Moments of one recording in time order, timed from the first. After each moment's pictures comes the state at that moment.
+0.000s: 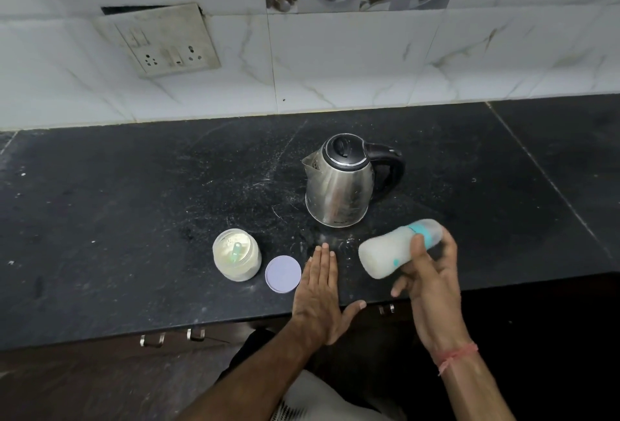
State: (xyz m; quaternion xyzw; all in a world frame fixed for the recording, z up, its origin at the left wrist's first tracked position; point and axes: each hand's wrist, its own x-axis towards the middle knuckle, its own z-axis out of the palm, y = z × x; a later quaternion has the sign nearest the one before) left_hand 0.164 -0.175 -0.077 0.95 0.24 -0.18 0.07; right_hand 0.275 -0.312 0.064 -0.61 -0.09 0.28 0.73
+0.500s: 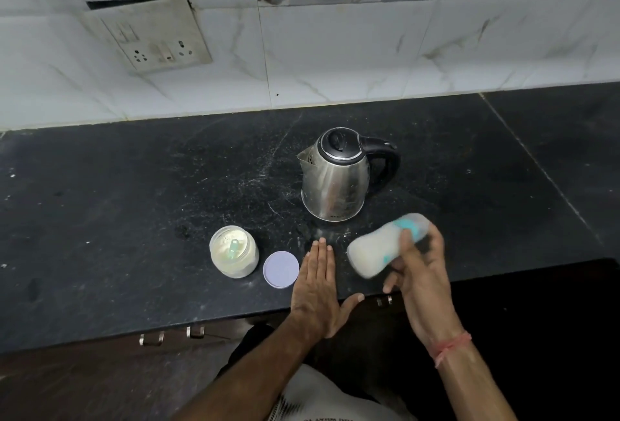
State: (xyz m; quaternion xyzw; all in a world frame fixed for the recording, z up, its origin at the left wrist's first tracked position) left_hand 0.162 -0.175 -0.076 0.95 0.24 -0.16 0.08; right_hand 0.265 -0.307 0.063 -0.60 -0.07 0.30 0.74
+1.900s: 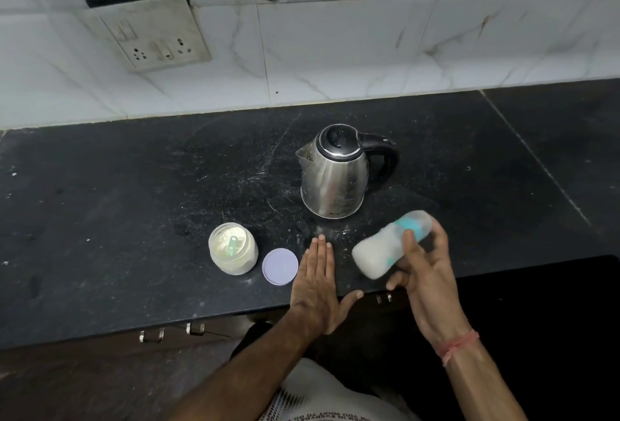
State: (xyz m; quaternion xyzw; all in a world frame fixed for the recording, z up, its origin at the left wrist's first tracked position) left_hand 0.164 -0.176 -0.077 0.95 0.24 -0.18 0.05; right_hand 0.275 -0.319 0.059 -0.61 -0.09 0.32 0.72
